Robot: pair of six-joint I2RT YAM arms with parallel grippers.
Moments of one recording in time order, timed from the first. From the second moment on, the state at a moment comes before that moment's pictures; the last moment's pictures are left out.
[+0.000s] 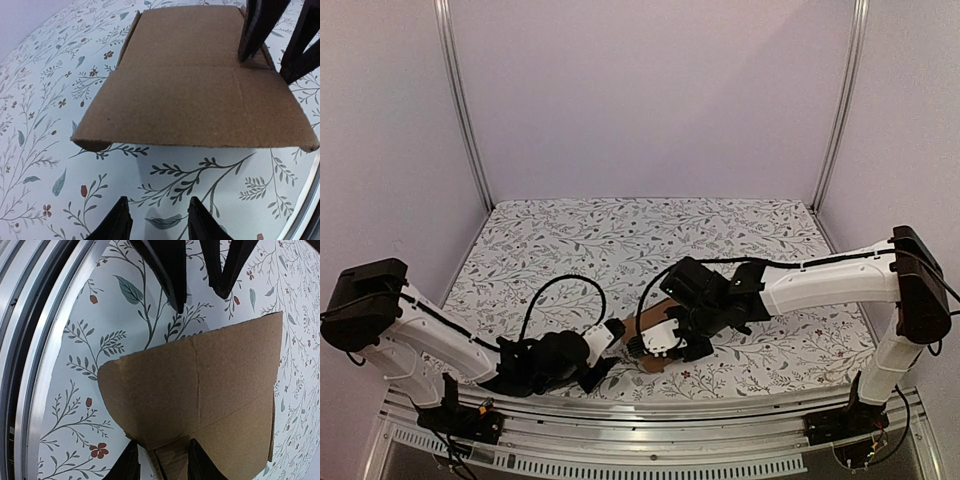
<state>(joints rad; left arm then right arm) -1.27 1.54 0.43 0.43 -0.46 -0.14 1.11 1.74 1.15 -0.47 -0.08 -0.85</state>
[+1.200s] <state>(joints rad) -1.47 1.77 0.46 0.92 -0.71 -0.30 1.09 1.75 1.16 -0.47 -0.04 -0.69</state>
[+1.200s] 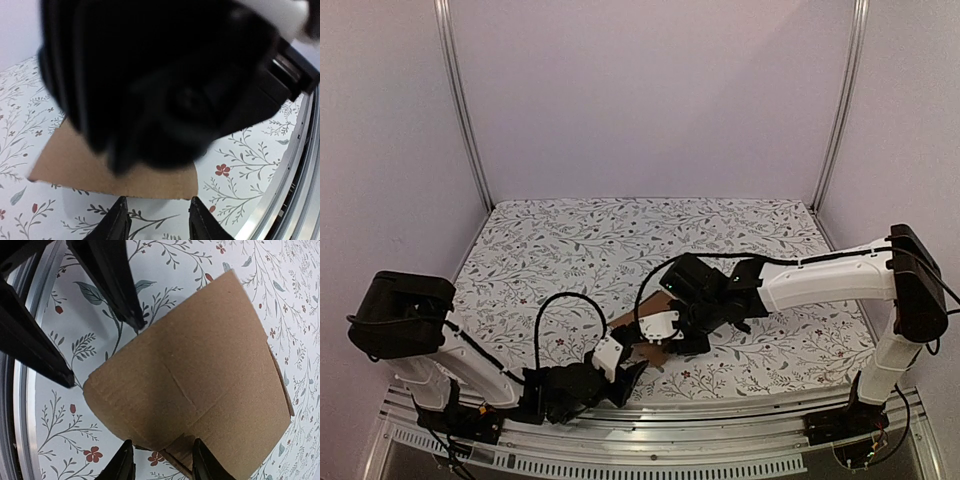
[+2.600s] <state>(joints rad) -1.13 1.74 0.43 0.79 -0.40 0.00 1.14 1.74 1.17 -0.43 0.08 -0.87</state>
